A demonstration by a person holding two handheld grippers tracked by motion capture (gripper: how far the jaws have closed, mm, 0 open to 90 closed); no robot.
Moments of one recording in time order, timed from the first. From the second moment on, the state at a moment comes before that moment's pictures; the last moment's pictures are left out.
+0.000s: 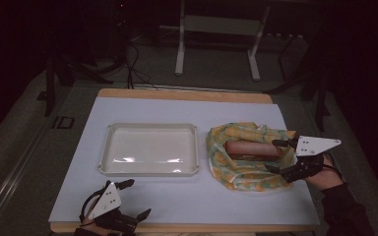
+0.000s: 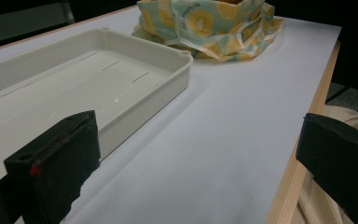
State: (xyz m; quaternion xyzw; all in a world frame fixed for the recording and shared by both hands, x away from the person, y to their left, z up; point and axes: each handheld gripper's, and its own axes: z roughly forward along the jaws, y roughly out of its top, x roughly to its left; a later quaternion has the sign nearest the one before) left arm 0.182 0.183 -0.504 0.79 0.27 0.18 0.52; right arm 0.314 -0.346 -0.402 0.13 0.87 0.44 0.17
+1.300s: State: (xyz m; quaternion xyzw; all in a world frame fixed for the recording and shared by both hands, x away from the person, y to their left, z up) left arm 0.183 0.184 -0.504 0.79 0.27 0.18 0.52; right arm 0.389 -0.354 -0.438 0.14 0.94 0.28 0.15
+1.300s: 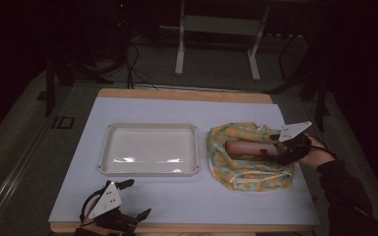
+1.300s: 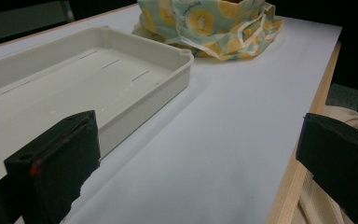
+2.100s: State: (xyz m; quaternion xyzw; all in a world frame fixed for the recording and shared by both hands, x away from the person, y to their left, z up) left arm 0.183 0.181 -0.507 0.80 0.26 0.17 0.51; right arm 0.410 -0.333 -0.462 0.08 0.98 0.12 0.15
